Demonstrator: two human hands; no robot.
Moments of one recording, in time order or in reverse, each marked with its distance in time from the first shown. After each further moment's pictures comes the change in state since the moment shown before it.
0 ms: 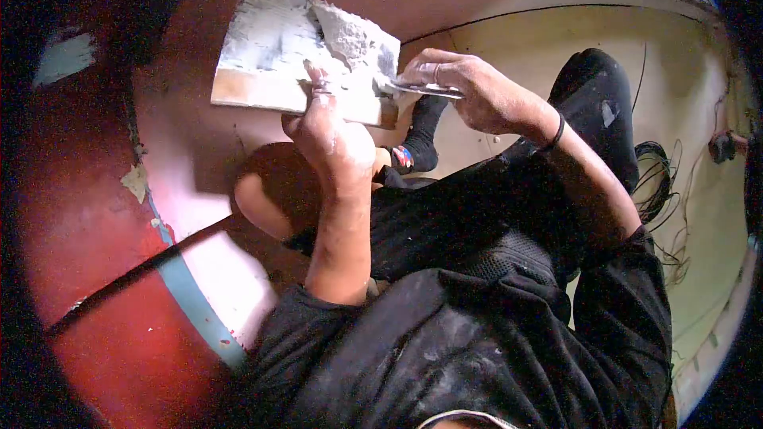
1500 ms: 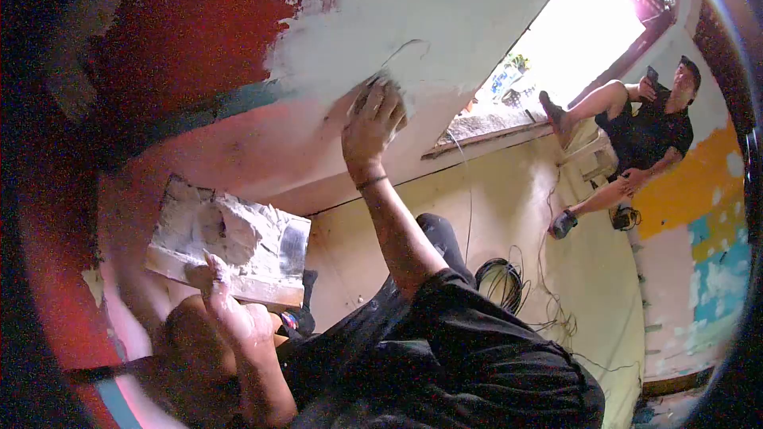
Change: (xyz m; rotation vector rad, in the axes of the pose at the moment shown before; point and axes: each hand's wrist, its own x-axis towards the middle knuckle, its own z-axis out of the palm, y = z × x) left_hand 0.011 0.065 -0.063 -0.474 0.073 -0.078; right_hand 0.159 0.006 -0.073 -1.393 1.298 0.265
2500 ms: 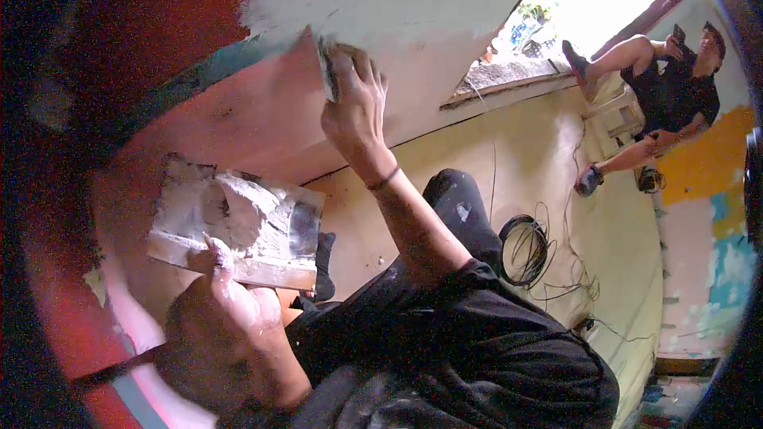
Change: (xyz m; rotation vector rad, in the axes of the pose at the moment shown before) left_hand -0.003 0.004 -0.014 0.090 -0.056 -0.053; right_hand -0.015 -0.016 -0.042 0.611 -0.224 -0.145
